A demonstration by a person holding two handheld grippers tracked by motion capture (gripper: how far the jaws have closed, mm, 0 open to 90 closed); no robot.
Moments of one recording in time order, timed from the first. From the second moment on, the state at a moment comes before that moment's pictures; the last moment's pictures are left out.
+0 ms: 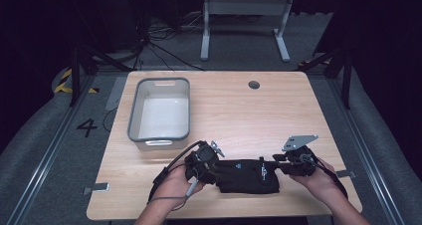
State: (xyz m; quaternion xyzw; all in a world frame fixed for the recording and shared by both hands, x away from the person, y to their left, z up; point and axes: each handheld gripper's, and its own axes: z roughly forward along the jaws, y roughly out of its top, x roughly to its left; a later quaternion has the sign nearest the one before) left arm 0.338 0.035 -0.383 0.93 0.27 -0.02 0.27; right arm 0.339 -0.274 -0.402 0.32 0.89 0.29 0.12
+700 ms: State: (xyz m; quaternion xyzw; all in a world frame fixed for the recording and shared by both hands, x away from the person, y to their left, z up) left arm 0.348 0.034 -0.386 0.91 0.28 0.01 0.32; right arm 0.351 -0.295 -0.415 0.35 0.89 0.28 0.10
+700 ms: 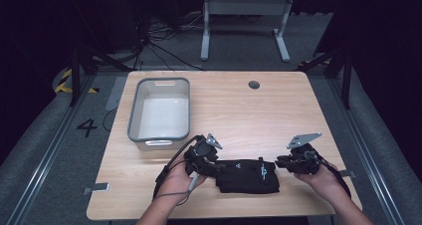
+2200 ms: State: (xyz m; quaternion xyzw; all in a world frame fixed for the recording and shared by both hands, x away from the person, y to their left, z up) left arm 0.359 -0.056 -0.430 0.95 0.16 -0.03 0.26; right arm 0.349 -0.324 -0.414 0.39 0.86 0.31 0.08
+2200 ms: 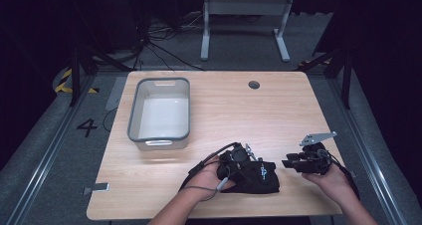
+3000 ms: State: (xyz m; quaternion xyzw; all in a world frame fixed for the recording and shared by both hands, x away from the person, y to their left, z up) left arm 0.350 -0.071 -0.436 0.96 0.16 0.01 0.21; right arm 0.349 -0.321 -0.413 0.39 0.86 0.32 0.07
